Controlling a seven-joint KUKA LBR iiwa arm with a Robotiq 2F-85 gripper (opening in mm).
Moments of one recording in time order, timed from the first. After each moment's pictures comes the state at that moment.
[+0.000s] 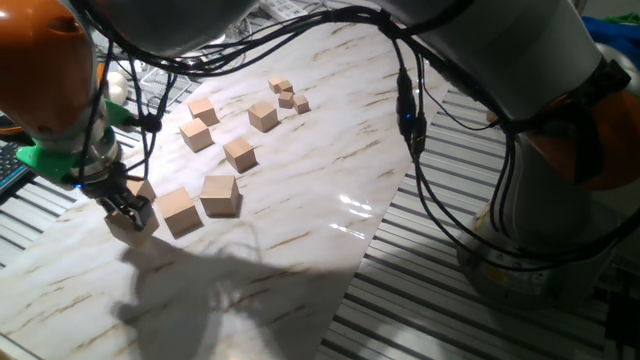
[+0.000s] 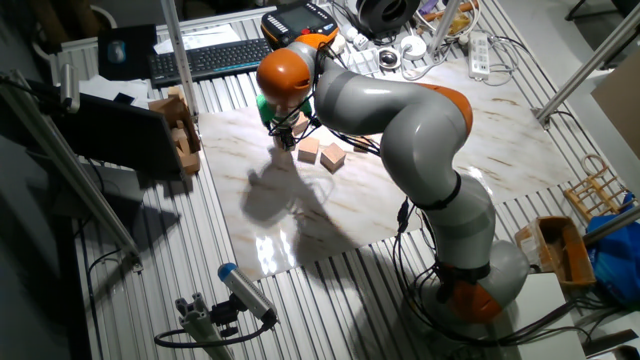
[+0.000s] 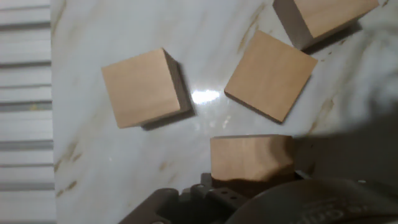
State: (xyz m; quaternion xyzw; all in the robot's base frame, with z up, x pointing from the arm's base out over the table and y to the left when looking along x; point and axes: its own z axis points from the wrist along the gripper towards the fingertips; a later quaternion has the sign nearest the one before) arm 0.635 0.284 0.106 0.73 0.68 0.02 0.07
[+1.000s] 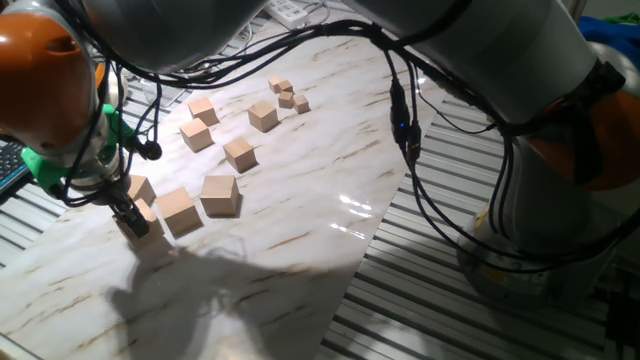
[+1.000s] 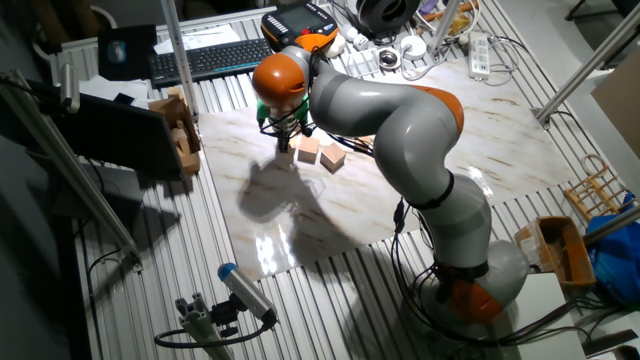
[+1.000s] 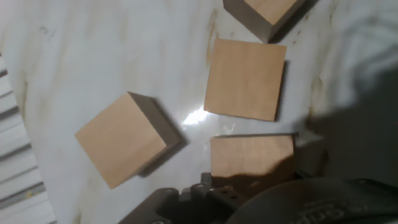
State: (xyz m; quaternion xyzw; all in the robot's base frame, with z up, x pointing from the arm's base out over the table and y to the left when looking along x) arm 0.638 0.276 0.085 0.82 0.56 0.01 0.08
